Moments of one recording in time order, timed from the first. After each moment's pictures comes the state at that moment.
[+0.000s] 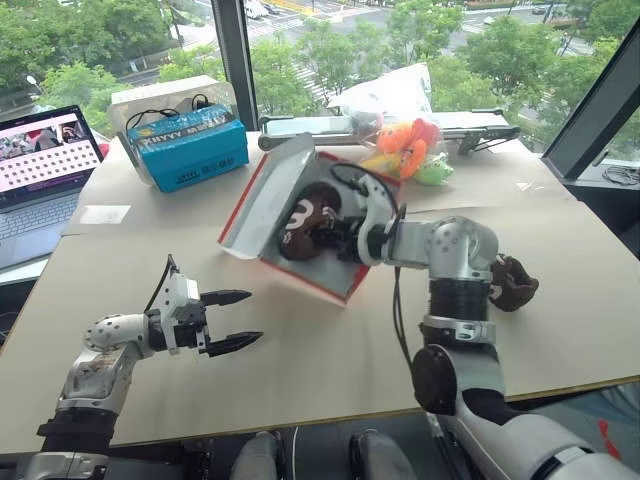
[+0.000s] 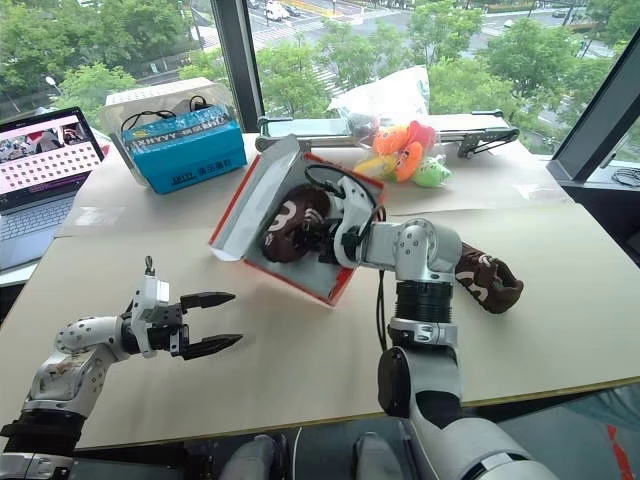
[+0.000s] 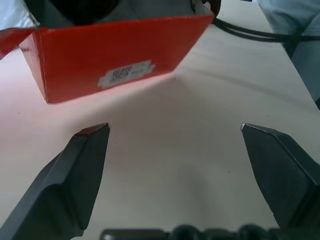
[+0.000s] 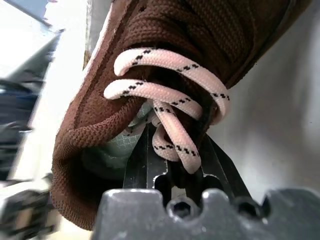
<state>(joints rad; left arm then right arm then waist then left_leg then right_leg) -0.19 0.66 0.09 0.12 -0.47 0.09 -1.29 -1.01 0.08 -0.43 0.21 0.51 1.51 0.17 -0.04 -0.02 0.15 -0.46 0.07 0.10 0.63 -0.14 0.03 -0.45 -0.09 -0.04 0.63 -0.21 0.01</state>
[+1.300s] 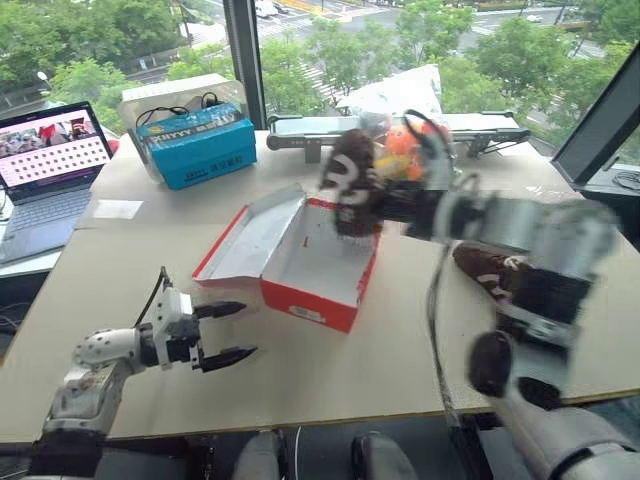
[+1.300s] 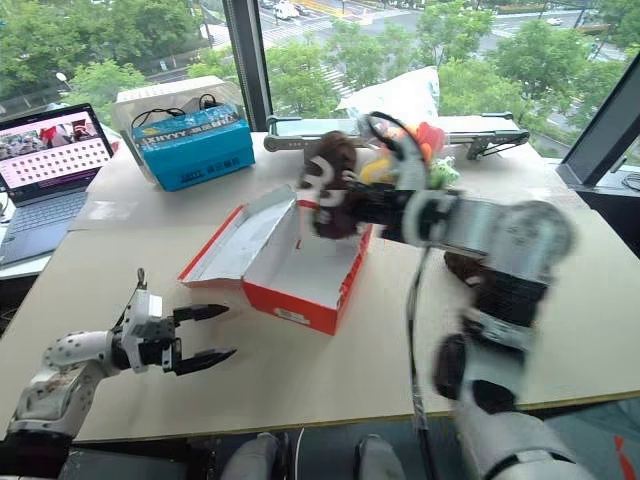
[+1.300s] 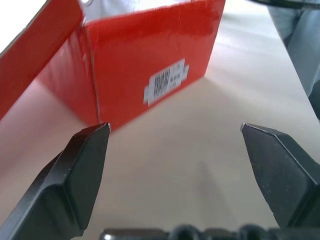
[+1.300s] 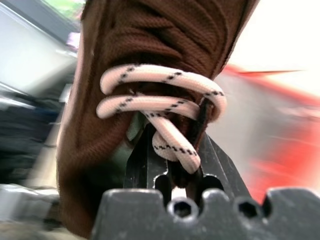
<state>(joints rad) -0.05 0.69 0.14 0.02 -0.50 0.11 -1.28 -0.92 -0.52 -0.41 -0.07 0.86 1.61 0.16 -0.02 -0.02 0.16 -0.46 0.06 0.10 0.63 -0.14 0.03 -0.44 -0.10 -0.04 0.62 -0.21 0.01</state>
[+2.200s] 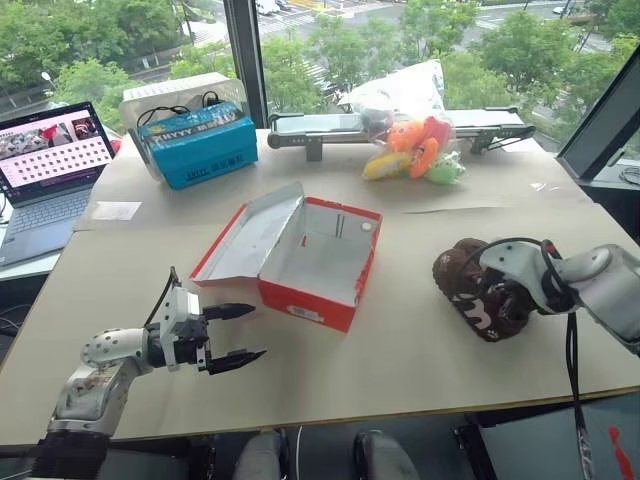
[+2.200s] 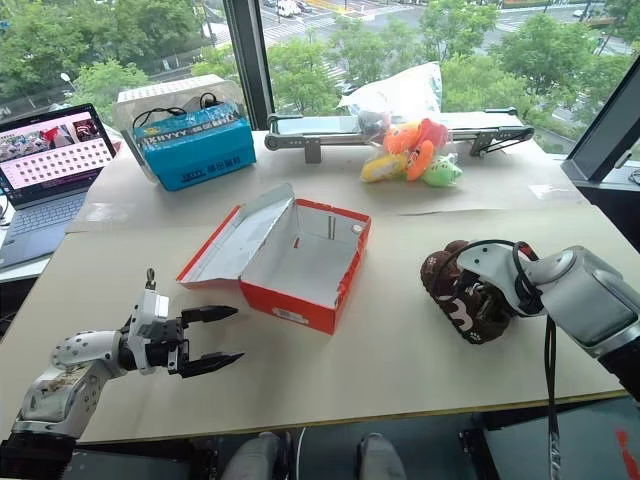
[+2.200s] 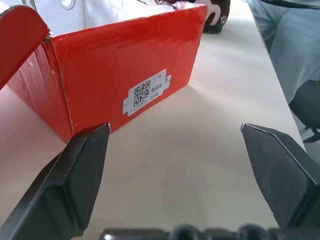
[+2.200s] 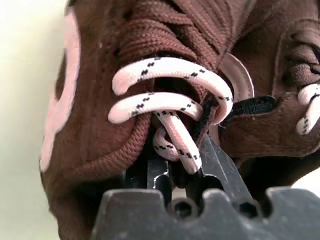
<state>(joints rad) -0.08 0.67 0.09 -0.03 -0.51 0.15 -1.27 -0.64 -1.24 0.49 -0.15 0.20 0.97 0.83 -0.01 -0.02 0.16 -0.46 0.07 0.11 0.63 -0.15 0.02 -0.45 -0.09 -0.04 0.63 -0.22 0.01</state>
